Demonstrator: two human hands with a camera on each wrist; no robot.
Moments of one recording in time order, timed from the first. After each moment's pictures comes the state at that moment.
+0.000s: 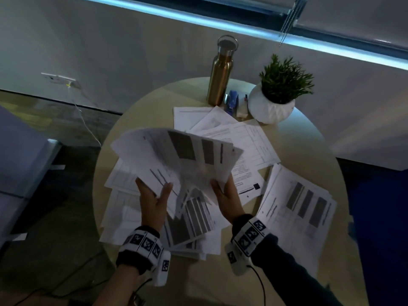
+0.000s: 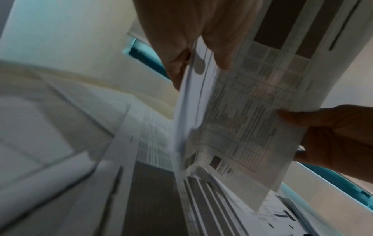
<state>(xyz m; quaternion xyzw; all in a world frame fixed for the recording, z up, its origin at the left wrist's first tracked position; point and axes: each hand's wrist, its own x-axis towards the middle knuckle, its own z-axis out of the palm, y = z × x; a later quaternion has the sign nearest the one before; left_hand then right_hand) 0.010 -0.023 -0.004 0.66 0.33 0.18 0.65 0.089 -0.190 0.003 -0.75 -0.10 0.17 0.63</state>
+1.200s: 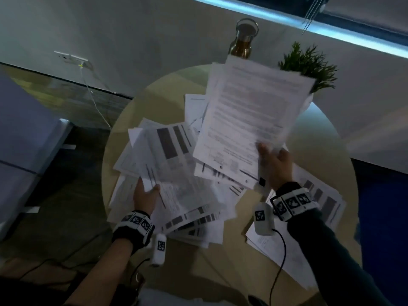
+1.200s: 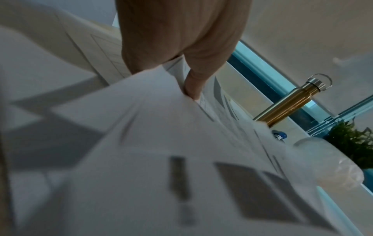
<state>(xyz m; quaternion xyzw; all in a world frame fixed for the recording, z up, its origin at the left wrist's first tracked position) -0.008 0.020 -0.069 0.66 0.45 0.08 0.59 0.177 -0.245 0.024 -0.76 0.08 0.07 0.64</state>
